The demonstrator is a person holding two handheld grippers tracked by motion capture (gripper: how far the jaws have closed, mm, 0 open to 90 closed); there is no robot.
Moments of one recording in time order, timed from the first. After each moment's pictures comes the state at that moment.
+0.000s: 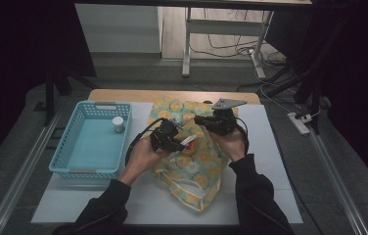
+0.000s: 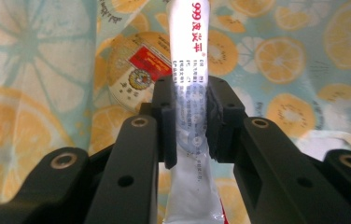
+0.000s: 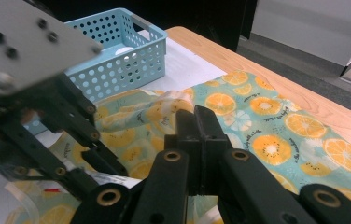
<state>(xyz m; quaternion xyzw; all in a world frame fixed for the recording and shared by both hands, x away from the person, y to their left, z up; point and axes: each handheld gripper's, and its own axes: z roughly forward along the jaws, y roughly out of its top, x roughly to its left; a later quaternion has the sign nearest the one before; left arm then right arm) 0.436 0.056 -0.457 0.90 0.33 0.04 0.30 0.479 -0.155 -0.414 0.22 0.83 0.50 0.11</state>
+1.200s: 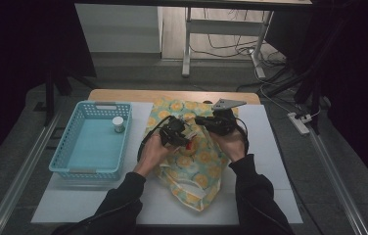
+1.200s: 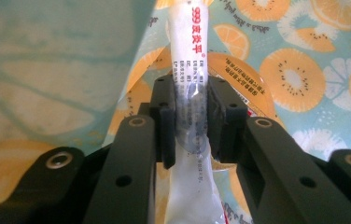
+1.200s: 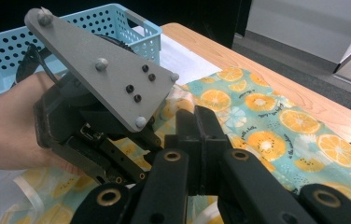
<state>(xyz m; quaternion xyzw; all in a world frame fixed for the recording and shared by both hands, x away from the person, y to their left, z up) 0.476 0.039 -0.492 0.89 0.35 0.08 0.29 0.480 -0.154 -0.416 0.23 0.83 0.49 0.12</state>
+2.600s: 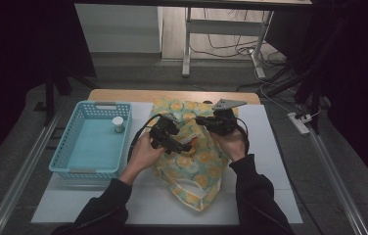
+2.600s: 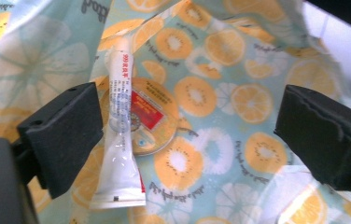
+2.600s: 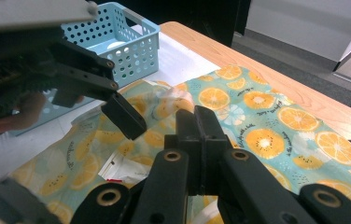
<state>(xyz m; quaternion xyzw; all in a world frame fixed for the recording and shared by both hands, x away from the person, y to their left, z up) 0.440 0.073 -0.453 0.86 0.32 0.01 0.41 0.481 -0.156 -0.418 0.23 0.83 0.49 0.12</state>
